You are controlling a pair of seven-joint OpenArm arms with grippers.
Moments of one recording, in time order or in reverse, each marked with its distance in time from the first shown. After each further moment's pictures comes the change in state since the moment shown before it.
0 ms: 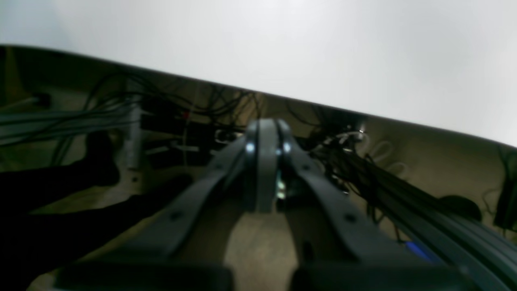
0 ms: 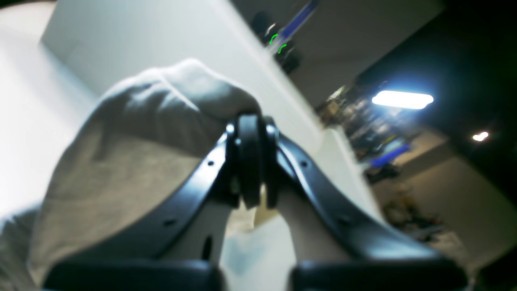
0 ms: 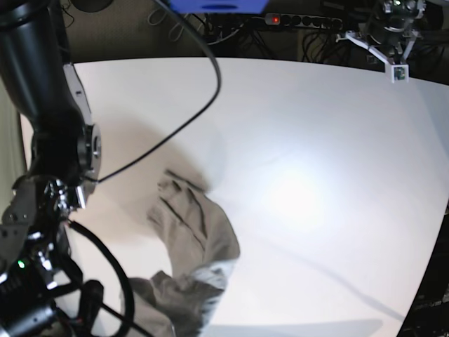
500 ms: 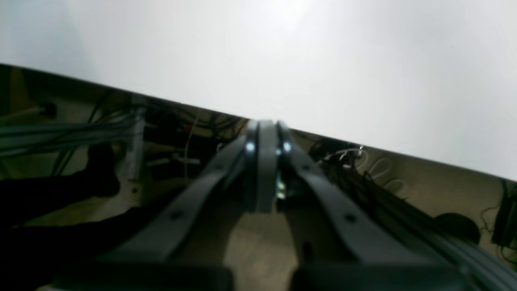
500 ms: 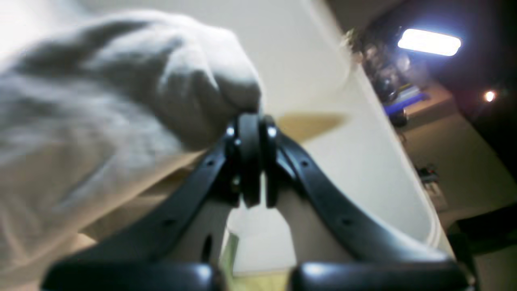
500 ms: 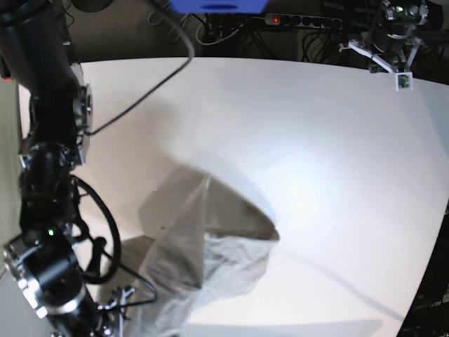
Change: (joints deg) left arm -2.3 0.4 -0.5 0.0 -0.1 0.0 0.0; right arm -15.6 6.5 -0.4 -1.5 -10.3 -2.1 4.9
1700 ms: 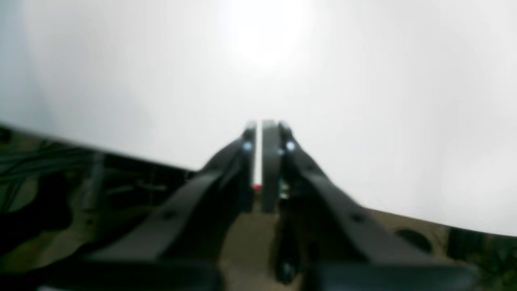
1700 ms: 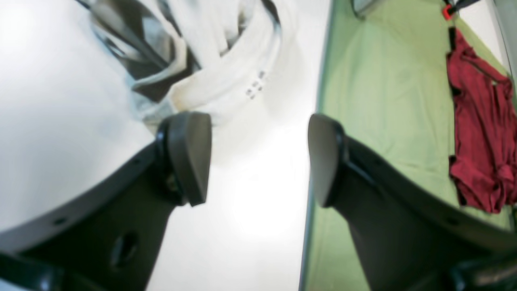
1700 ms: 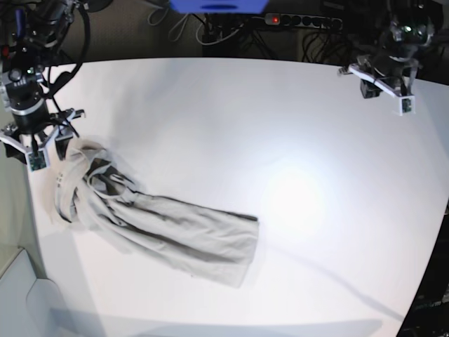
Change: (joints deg) left arm -9.0 -2.2 0.2 0.0 -8.4 -0.1 5.4; right arm -52.3 -9.5 42.4 2.8 1.0 2.1 20.9
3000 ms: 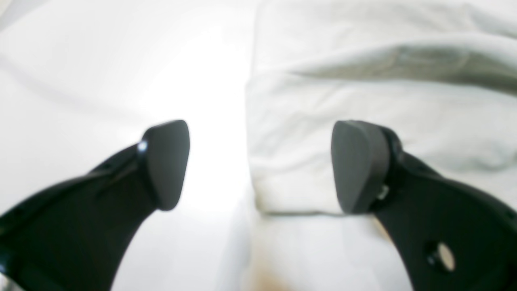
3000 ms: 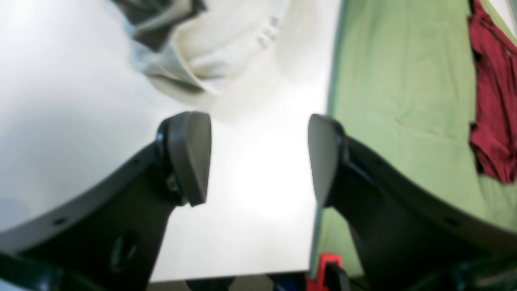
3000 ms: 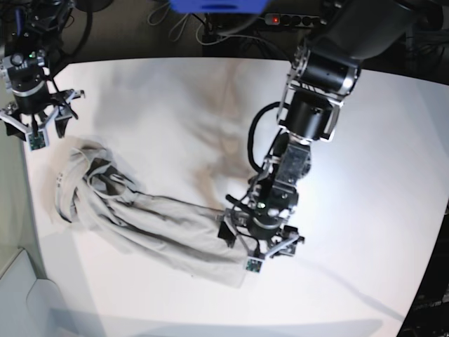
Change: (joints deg) left arm -62.9 18.2 34.5 -66.1 30.9 3.8 -26.9; right arm -4.8 -1.7 2.5 0.1 0.0 0.0 -0.1
